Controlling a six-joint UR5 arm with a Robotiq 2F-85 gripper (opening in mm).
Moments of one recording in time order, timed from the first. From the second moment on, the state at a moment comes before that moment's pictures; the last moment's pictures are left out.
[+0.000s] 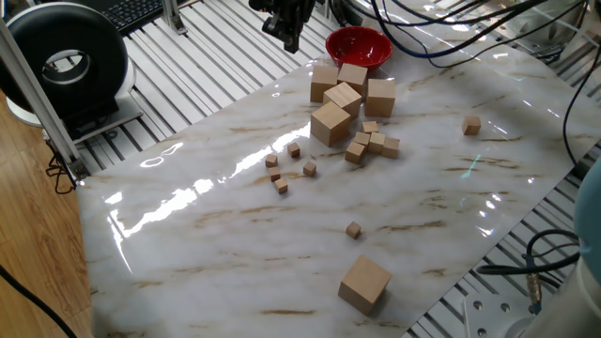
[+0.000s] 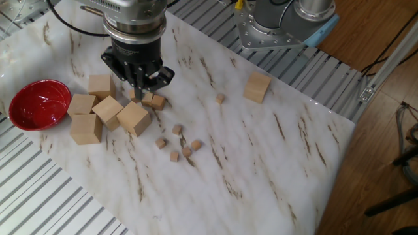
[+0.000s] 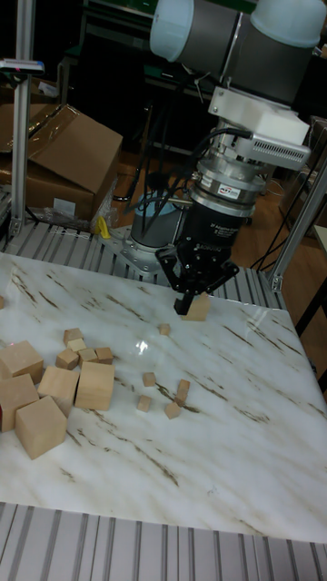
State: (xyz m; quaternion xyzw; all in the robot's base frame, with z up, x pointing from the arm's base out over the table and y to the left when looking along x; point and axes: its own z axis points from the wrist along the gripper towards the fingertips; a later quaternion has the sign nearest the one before) arm 0.591 0.036 0.251 -0.13 0.99 -0.02 0.07
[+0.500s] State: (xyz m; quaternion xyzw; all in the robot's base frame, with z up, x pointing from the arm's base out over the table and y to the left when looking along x) arm 0.597 0.048 0.253 -0.09 0.99 0.01 0.08
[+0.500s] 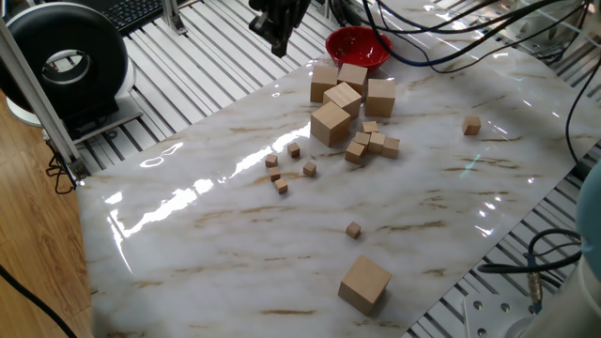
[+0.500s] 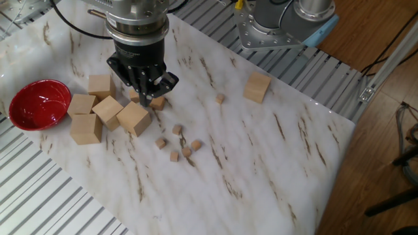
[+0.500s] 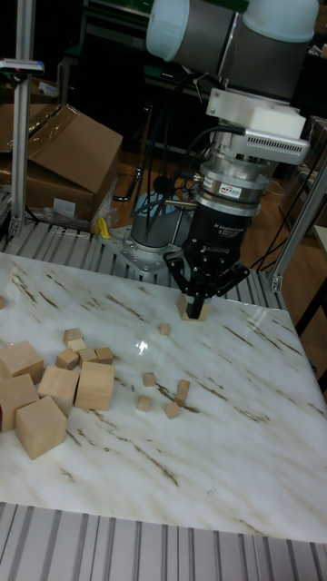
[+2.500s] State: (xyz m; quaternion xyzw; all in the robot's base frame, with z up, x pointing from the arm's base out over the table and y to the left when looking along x) arm 0.589 0.048 0.246 -0.04 1.00 0.01 0.06
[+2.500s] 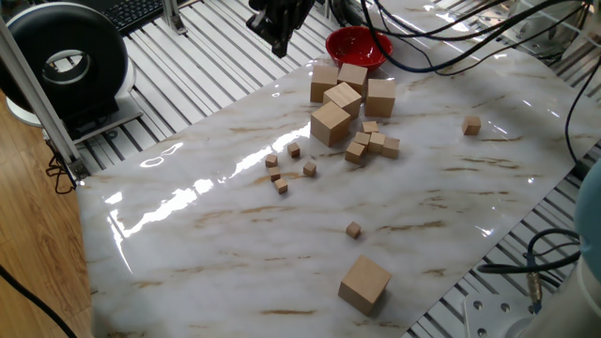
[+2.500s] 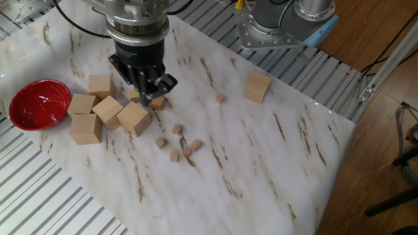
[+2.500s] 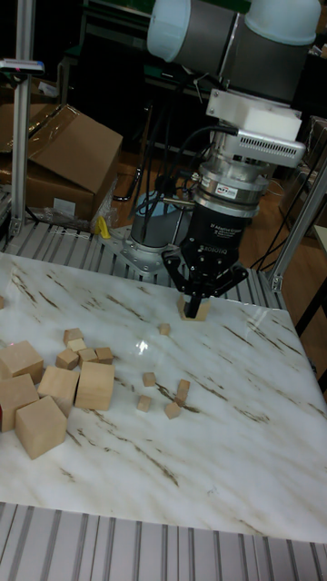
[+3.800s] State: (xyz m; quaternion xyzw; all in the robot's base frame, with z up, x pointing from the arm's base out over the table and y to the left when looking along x) arm 0.599 0.066 0.087 -0.13 0.99 0.02 0.07
